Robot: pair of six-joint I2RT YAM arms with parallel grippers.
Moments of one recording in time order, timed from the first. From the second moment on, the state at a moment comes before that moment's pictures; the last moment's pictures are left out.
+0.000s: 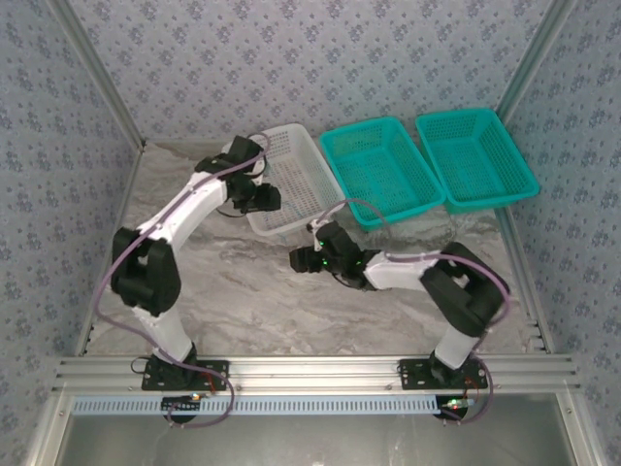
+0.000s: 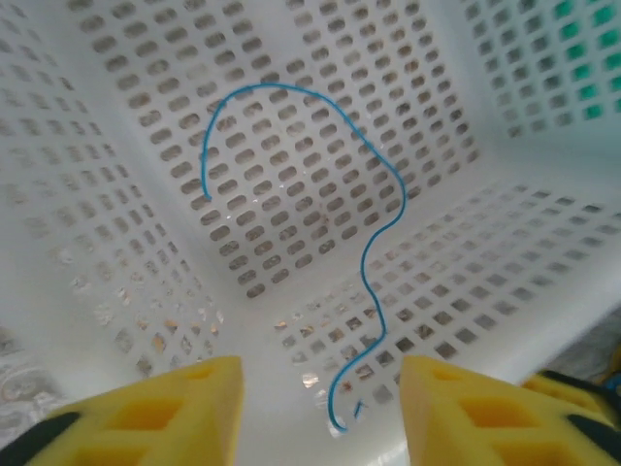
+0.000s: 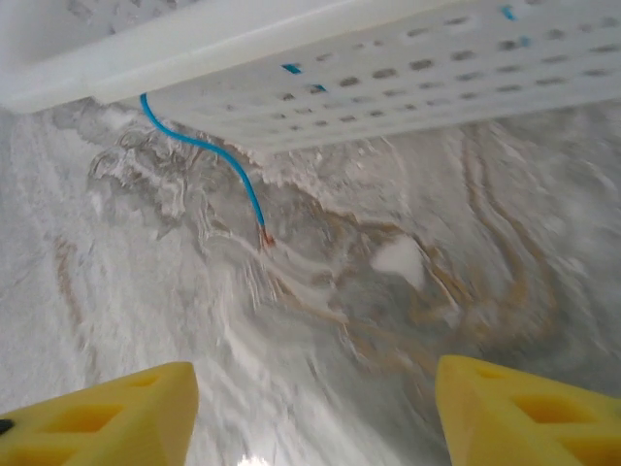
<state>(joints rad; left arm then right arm) -0.41 1.75 1.53 -0.87 0.16 -0.39 0.83 1.74 0.82 0.27 -0.03 0.49</state>
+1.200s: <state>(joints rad) -0.35 1.64 1.23 -0.63 0.12 -0.55 0.93 2.13 1.05 0.62 0.34 0.31</state>
